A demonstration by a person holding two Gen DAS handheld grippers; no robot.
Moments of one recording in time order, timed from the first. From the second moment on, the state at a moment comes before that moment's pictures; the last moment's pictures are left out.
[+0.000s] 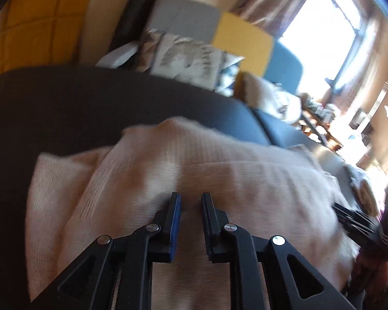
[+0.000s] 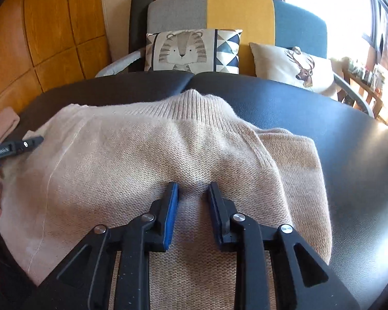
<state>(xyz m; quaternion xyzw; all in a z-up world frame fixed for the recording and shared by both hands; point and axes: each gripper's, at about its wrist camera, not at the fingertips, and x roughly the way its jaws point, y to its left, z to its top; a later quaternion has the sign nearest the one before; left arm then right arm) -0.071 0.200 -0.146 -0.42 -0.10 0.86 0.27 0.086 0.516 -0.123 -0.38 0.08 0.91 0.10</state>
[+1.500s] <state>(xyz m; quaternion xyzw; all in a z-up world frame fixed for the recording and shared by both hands) -0.052 0.210 -0.133 -0.38 -0.05 0.90 0.22 0.087 0.528 -0.121 -0.37 0.10 0.92 0.08</state>
